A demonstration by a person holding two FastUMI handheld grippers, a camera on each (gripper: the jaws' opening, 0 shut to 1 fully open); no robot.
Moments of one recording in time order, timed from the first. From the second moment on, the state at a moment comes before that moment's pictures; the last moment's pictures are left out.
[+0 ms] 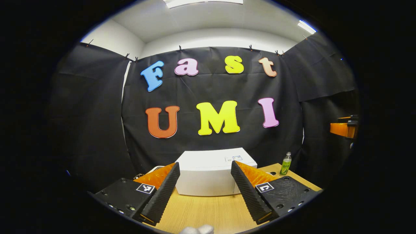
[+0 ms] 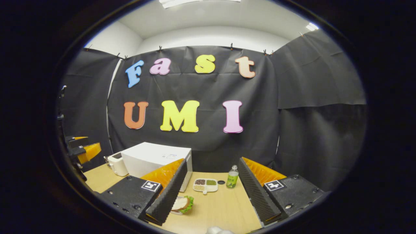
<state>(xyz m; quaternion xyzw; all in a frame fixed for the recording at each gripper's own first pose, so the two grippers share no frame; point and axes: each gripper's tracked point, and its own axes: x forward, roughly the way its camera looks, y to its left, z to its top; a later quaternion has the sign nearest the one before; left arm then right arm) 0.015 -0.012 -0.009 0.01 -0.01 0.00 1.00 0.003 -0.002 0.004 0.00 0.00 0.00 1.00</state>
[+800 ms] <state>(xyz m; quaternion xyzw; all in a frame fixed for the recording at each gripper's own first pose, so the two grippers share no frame) 0.192 -0.148 -0.176 -0.01 0.05 -0.08 1.00 -0.029 -0.047 -0.014 -0.02 0.04 -0.07 1.00</state>
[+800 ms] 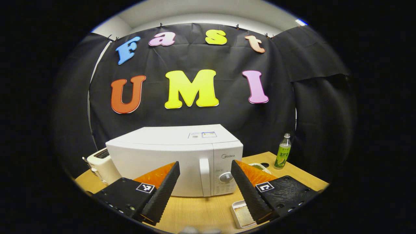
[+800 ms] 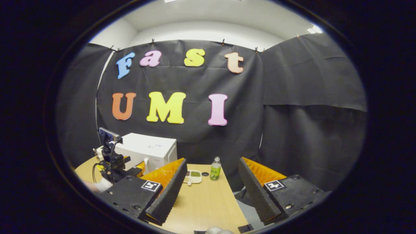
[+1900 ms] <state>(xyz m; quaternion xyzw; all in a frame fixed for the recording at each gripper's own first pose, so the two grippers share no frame) 0.252 -0.152 -0.241 -0.04 0.11 -0.09 0.99 -0.032 -0.044 -0.021 -0.04 0.07 -0.08 0.99</state>
